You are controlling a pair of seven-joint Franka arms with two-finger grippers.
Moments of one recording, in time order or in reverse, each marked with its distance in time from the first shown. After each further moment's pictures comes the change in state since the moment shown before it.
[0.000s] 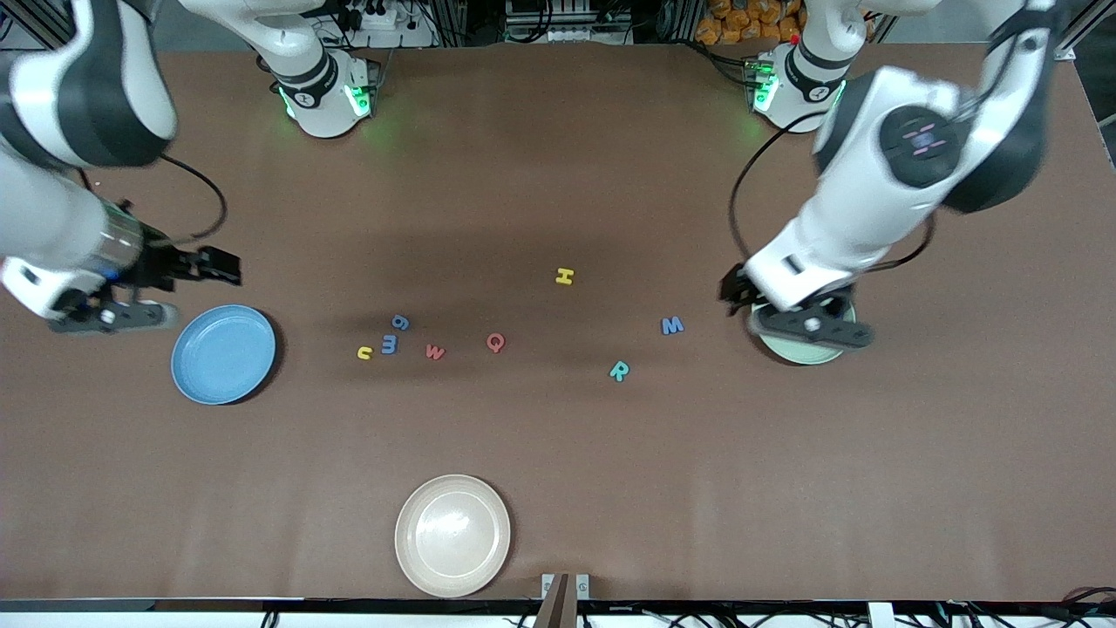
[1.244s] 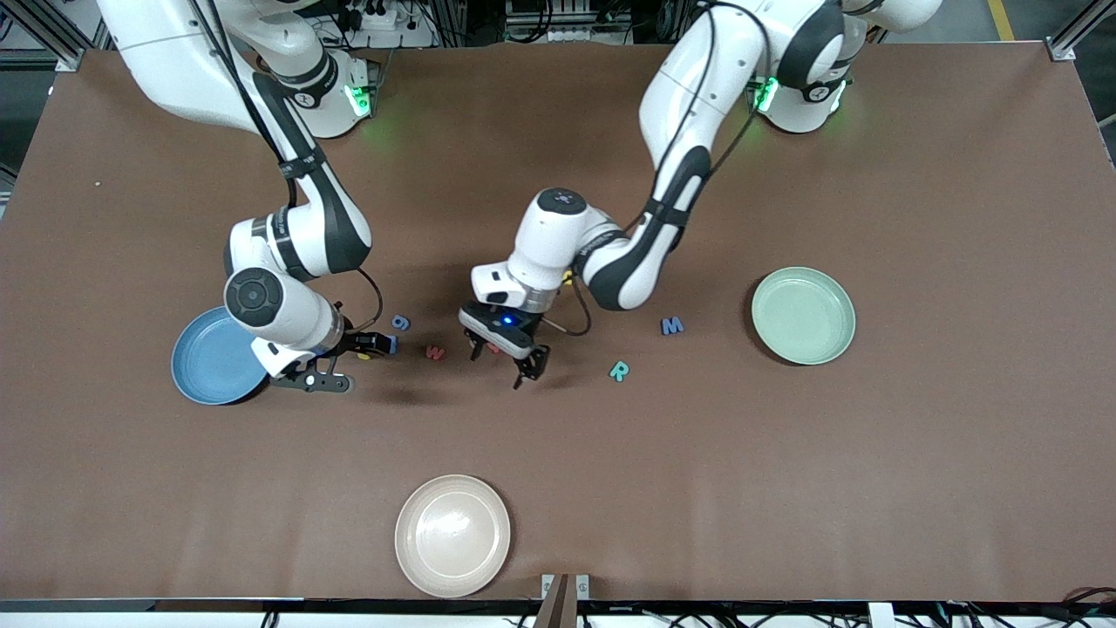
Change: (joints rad) left arm -0.528 0.750 0.178 0.397 0.327 0.873 -0.318; right arm 0.165 0.305 0.002 -0.223 0.001 0.609 0.355
